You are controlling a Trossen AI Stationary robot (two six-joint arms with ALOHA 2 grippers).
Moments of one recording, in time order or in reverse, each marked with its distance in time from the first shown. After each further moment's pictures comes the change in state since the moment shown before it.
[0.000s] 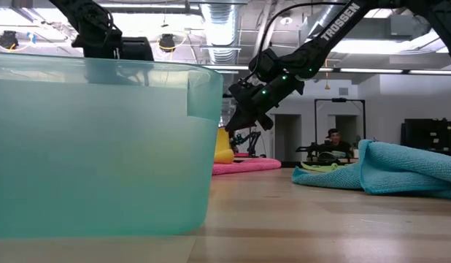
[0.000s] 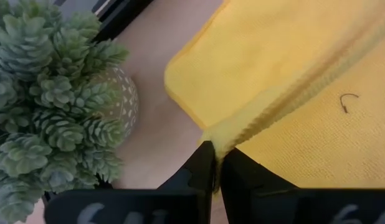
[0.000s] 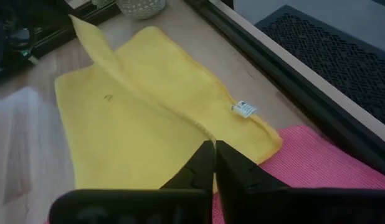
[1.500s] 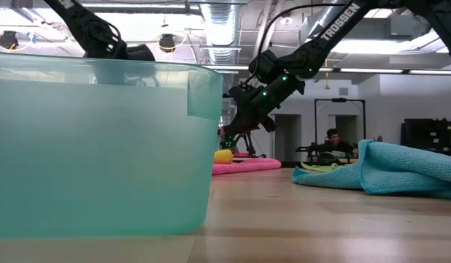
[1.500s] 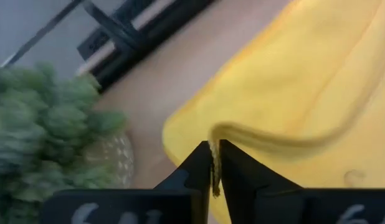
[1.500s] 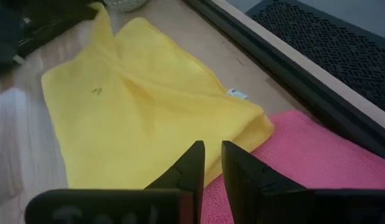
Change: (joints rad) left arm 0.127 0.079 -0.022 0.274 0.076 0.146; right arm 0.005 0.000 0.000 -0.038 0.028 0.037
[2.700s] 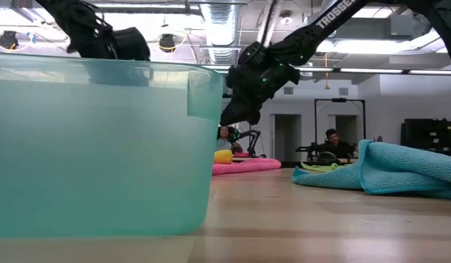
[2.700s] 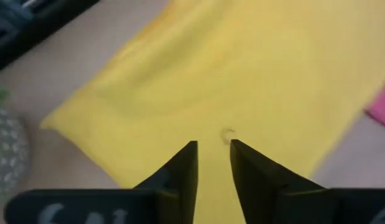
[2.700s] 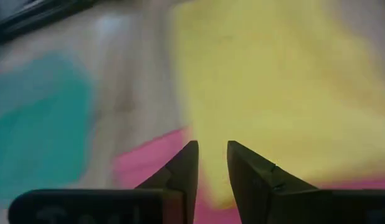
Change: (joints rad) left arm -0.118 -0.186 -0.058 -0.028 0.246 -0.103; right arm 0.080 0.001 0.114 -0.280 -0.340 -0.298
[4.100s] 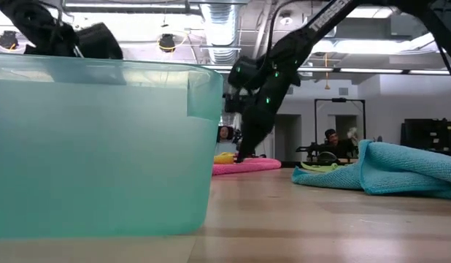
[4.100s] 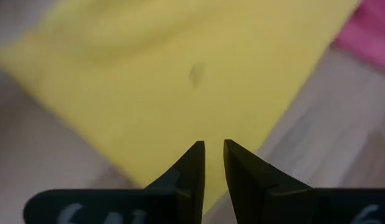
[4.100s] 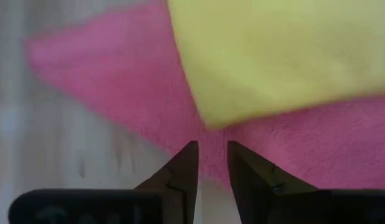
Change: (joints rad) left arm -0.166 -0.227 -0.263 0.116 -0.048 -0.070; right arm 0.117 0.063 -0.014 -0.188 0.370 -0.149
